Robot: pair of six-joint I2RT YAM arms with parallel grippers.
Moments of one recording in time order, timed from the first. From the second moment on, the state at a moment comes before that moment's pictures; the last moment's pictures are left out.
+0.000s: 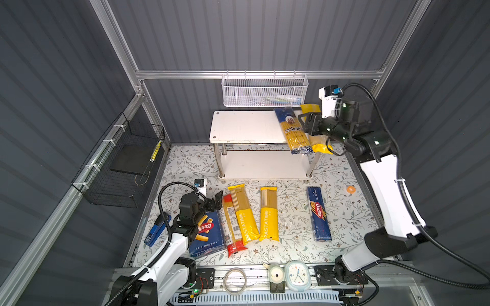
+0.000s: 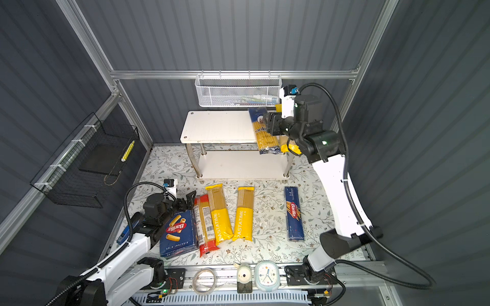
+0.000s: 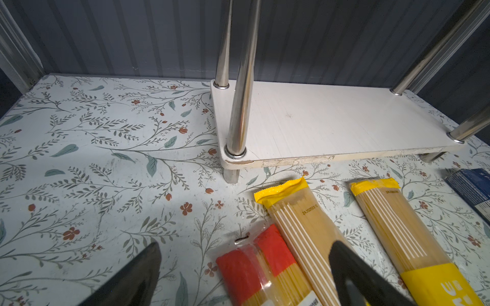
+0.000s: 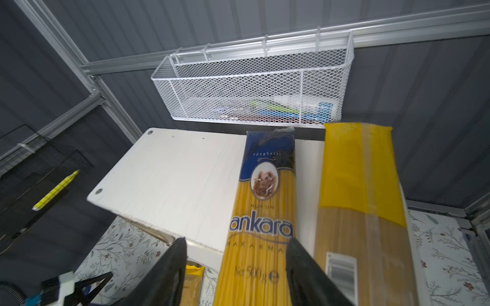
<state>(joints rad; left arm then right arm) -0.22 0.95 0.33 0.26 0.11 -0.12 0.36 1.50 2.06 -0.82 -0.11 0.20</state>
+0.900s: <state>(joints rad) -0.22 0.95 0.33 0.25 0.08 -0.13 0.44 1.36 1.79 -1.02 -0.24 0.25</state>
